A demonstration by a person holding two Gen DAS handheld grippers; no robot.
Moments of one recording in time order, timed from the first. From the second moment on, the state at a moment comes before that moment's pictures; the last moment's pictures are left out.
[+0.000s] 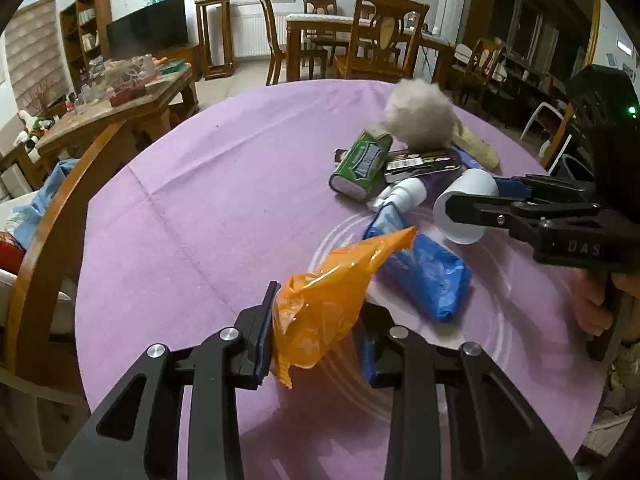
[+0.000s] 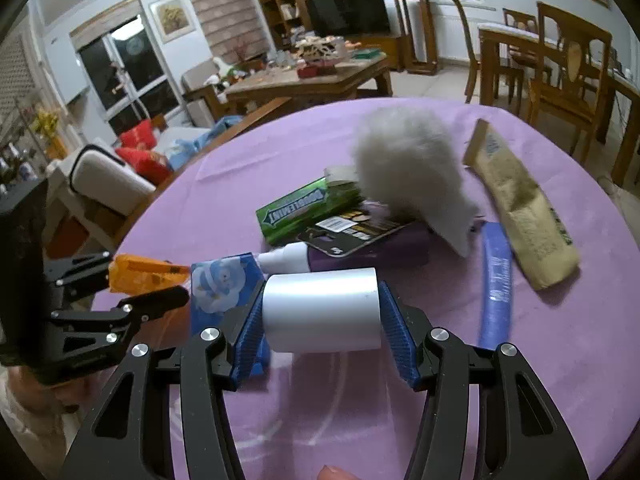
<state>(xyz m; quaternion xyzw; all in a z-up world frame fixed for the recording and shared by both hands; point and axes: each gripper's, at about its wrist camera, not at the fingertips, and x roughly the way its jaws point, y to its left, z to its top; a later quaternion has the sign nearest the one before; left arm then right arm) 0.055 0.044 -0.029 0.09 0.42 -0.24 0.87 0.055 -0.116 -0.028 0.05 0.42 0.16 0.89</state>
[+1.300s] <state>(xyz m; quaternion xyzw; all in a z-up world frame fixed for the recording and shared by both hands) -0.019 -0.215 0.051 0.05 0.31 -0.45 0.83 -0.159 -0.405 0.070 0.21 0.23 0.00 0.95</state>
